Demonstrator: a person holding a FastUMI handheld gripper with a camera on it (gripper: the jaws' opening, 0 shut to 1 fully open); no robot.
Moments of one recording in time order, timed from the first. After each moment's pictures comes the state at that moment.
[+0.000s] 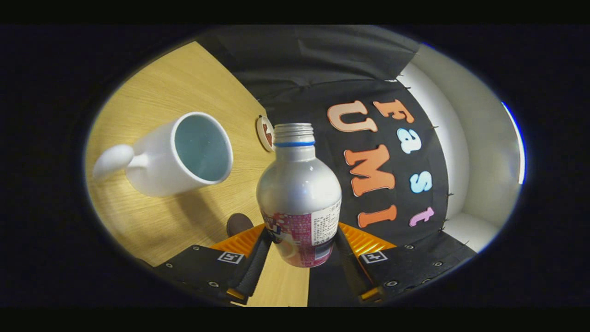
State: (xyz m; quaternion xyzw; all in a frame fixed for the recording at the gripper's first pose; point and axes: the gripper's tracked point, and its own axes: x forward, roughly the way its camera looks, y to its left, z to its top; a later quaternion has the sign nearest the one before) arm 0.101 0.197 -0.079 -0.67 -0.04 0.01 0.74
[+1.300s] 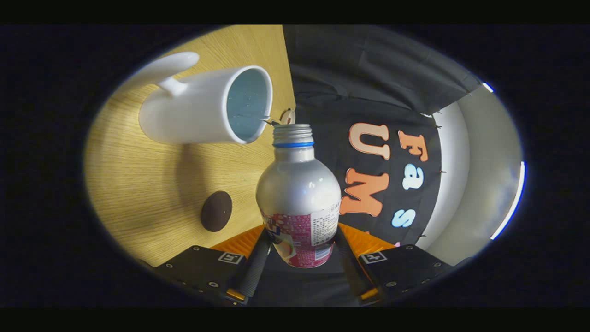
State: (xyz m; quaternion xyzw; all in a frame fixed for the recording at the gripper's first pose) arm 0.113 0.192 -0.070 -0.79 -0.07 0.02 0.61
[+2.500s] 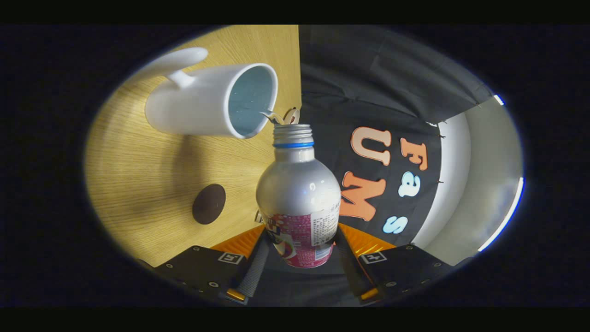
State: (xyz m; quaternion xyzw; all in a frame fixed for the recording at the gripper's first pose) arm 0.112 0.196 -0.055 -0.82 -0.07 0.02 0.57
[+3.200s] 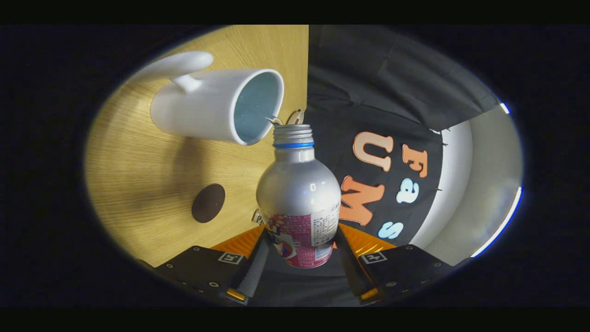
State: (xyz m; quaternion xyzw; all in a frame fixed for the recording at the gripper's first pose) arm 0.106 0.205 -0.052 -0.83 -0.07 0.03 0.55
